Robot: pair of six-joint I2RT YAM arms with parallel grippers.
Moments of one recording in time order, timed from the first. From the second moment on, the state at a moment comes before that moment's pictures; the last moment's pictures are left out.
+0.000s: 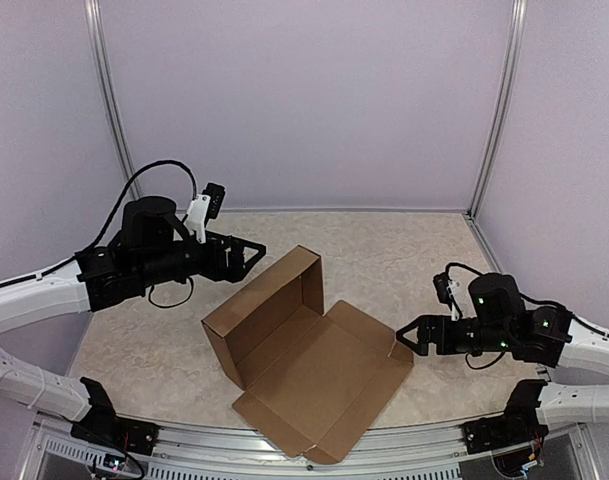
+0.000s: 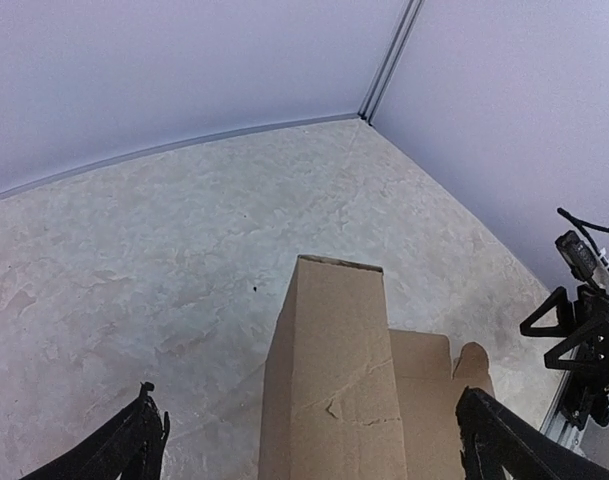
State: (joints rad) left arm -0.79 1.17 0.90 -0.06 -0.01 -0.30; right arm 0.81 0.76 0.47 -0.35 -0.04 0.68
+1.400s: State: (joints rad) left arm -0.79 1.17 0.82 -0.12 -0.02 -0.38; right arm 0.81 1.05 0.14 0.22 -0.21 1.40
